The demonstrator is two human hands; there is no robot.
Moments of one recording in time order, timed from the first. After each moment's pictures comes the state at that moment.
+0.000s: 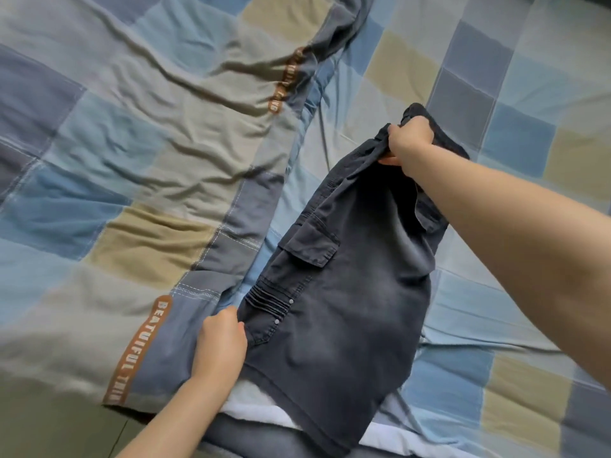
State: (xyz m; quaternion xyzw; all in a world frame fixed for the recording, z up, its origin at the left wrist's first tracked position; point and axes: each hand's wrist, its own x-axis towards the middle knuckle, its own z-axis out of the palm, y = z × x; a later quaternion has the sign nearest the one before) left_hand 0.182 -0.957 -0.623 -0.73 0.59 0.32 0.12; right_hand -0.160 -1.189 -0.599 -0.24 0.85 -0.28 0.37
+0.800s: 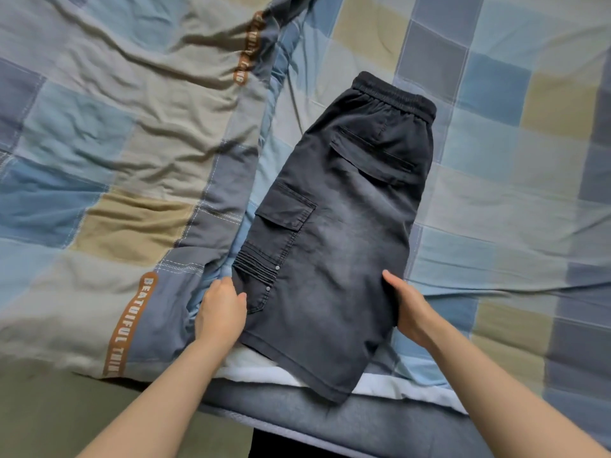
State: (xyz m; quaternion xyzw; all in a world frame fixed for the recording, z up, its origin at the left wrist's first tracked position) left_hand 0.173 -0.953 -0.638 -0.71 0.62 0.31 0.16; right_hand -0.125 -0.858 -0.648 0.09 0.69 -0.32 0.64
